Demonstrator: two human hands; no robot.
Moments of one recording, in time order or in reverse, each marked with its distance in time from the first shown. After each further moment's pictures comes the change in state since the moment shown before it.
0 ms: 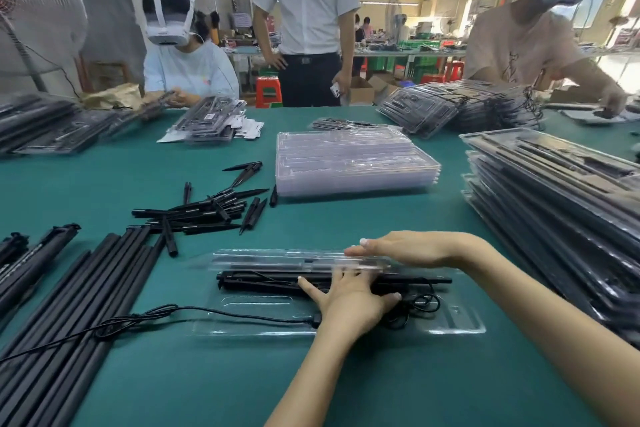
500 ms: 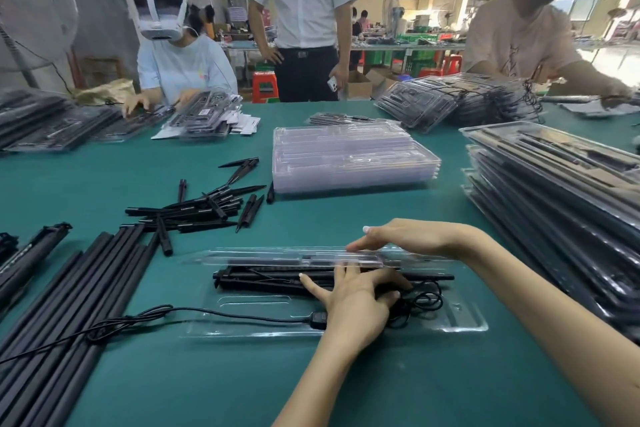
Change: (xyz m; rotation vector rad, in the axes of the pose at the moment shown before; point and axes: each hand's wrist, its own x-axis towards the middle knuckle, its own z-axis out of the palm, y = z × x) left_hand -0.031 0.016 -0.034 -0.229 0.043 0.070; right_hand 0.008 0.012 -0.006 0.174 0.038 -0.017
